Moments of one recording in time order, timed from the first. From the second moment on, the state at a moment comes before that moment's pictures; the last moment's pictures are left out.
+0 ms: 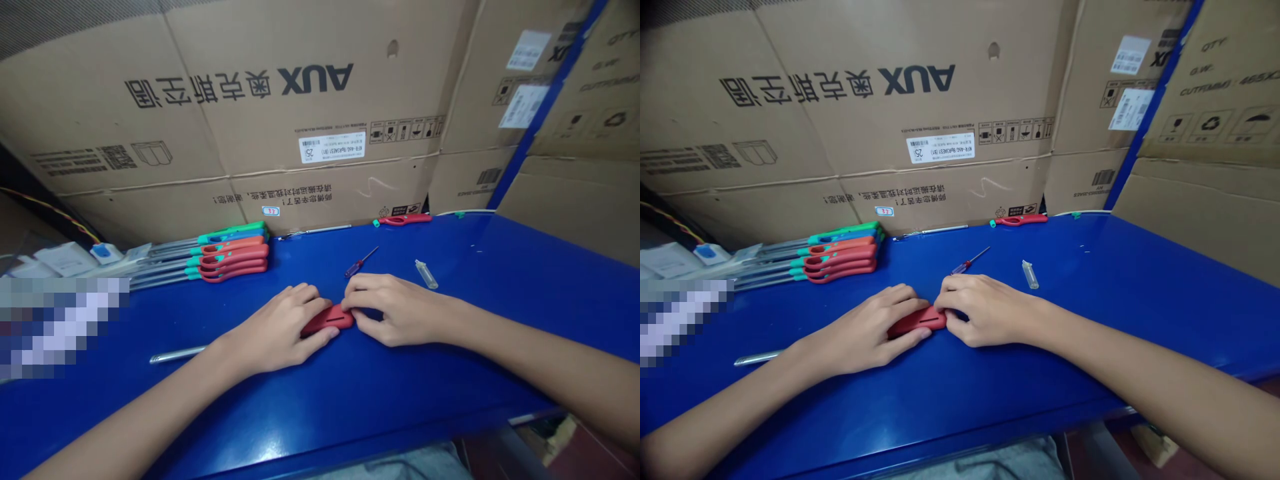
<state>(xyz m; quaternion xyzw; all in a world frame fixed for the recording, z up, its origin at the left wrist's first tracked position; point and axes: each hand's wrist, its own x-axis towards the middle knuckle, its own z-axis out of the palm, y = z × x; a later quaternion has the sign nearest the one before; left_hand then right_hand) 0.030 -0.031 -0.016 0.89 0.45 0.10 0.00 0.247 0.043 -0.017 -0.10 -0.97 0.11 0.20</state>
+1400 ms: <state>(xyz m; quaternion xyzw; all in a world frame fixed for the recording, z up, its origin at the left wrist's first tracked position) 0.029 -0.031 -0.016 0.88 0.46 0.08 0.02 0.249 0.049 -0.016 -0.11 -0.97 0.11 0.19</state>
